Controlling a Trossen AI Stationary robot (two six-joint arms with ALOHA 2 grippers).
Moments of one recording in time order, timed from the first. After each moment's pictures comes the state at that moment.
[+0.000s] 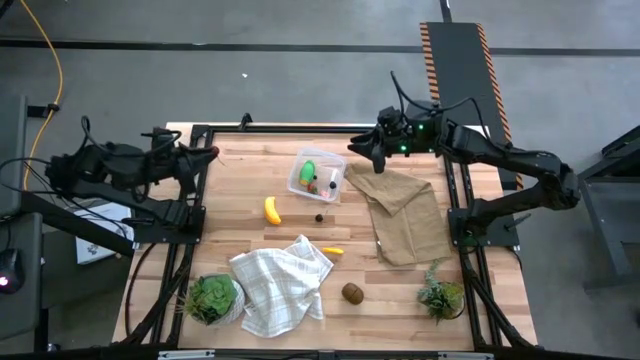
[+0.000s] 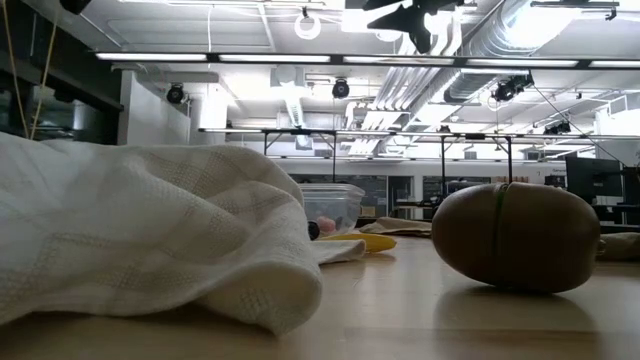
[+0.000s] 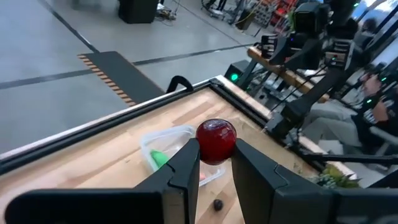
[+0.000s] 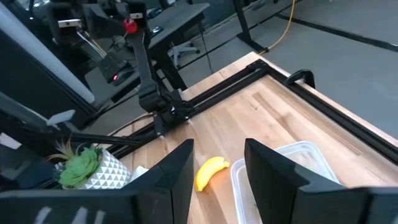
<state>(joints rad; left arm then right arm) -0.09 0.53 1.05 -0.90 -0.69 -0.65 -0.35 1.23 1.19 -0.26 -0.21 0.37</state>
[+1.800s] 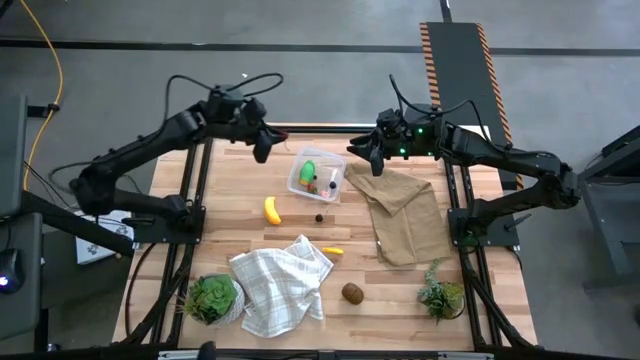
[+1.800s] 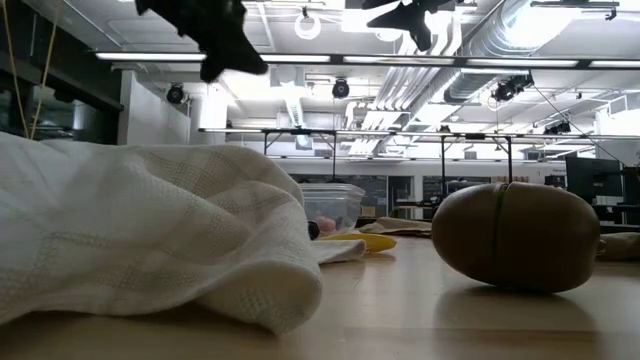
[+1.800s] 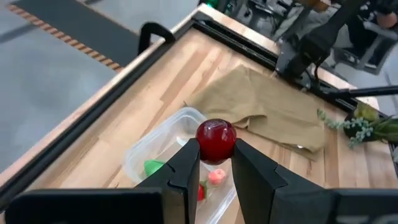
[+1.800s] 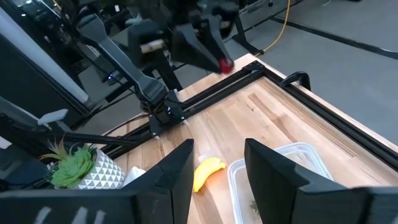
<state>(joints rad) 0.76 1.20 1.13 -0.52 0.35 -0.12 -0.33 1.23 1.19 -0.26 -0.16 0.36</state>
